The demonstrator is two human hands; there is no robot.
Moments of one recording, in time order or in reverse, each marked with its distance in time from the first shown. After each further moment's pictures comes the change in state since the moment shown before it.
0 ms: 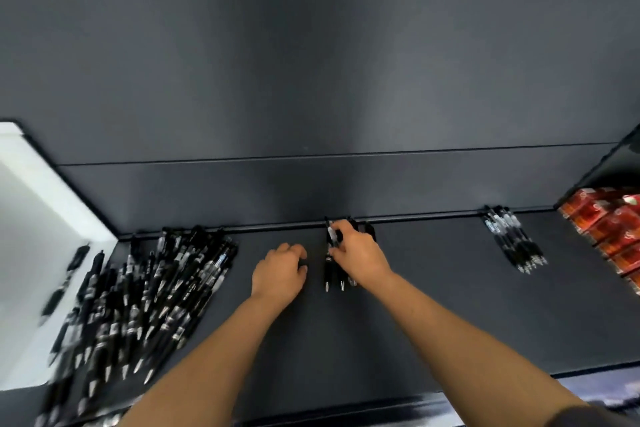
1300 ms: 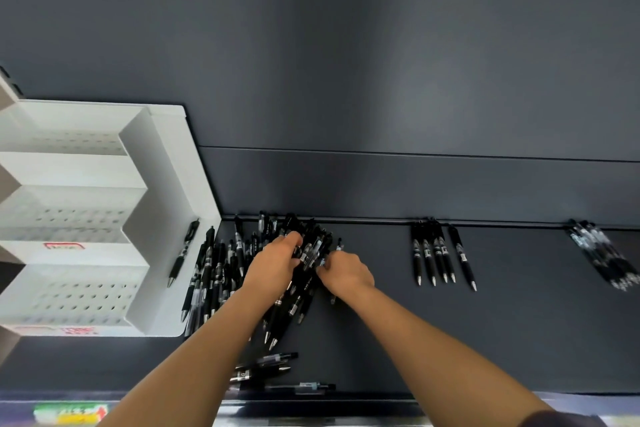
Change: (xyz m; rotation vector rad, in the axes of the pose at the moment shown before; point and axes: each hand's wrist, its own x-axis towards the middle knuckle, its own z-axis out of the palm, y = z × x) left_hand -0.056 -0.152 -0.073 -0.127 0.109 -0.007; right_hand -0.018 -0.154 0.119 -0.102 -0.194 0.171
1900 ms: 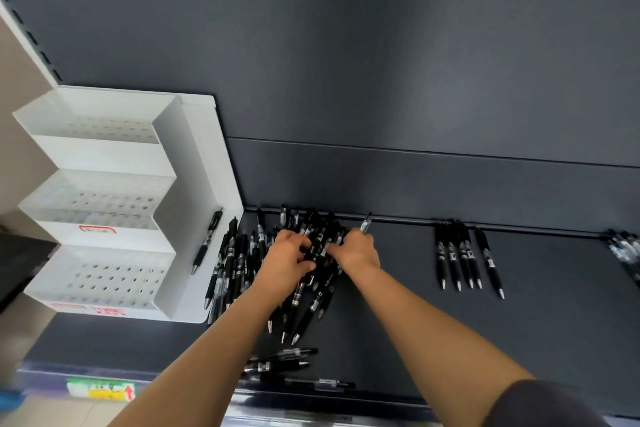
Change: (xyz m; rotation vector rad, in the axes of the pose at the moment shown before) left_hand -0.011 -0.015 -0.006 -0.255 0.037 -0.064; right_hand 0.030 -0.026 0.002 0.238 0.059 0.118
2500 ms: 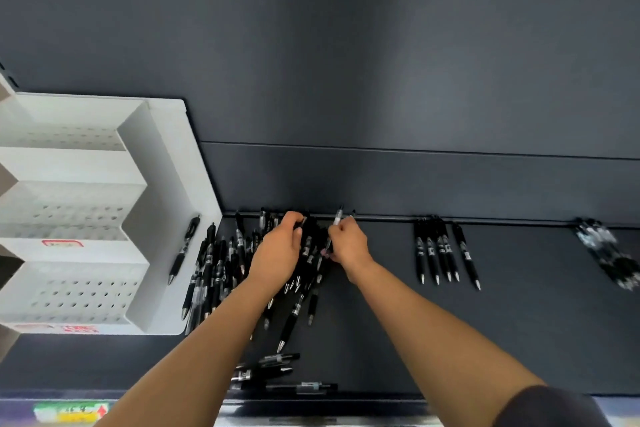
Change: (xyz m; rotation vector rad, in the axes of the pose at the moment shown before) left_hand 0.015 0.031 0.003 -0.011 0.099 0.003; right_hand 0.000 0.004 -0.021 0.540 0.021 -0.027
